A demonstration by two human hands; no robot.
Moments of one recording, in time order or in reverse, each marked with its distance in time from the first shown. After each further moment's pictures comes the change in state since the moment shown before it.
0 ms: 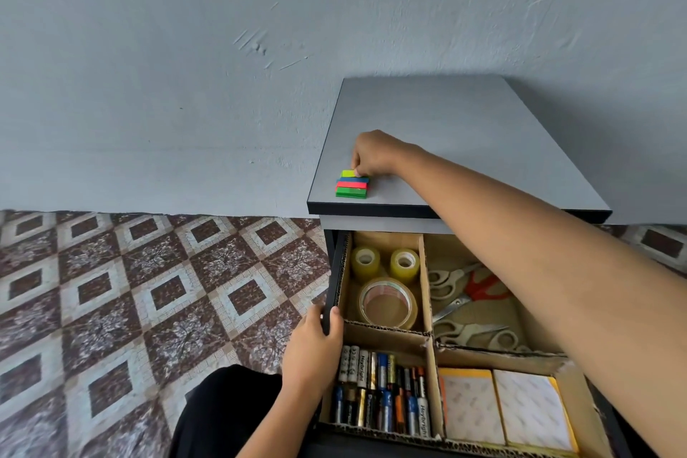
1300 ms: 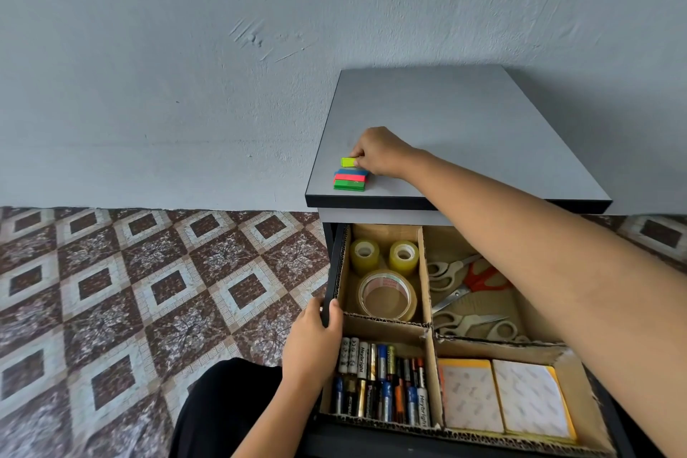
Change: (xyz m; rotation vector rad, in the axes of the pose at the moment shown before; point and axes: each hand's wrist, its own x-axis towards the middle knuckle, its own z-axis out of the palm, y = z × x) left_hand -0.001 0.002 -0.001 -0.017 -0.009 -0.008; right_hand -0.017 0.007 0.009 0.089 0.109 -0.082
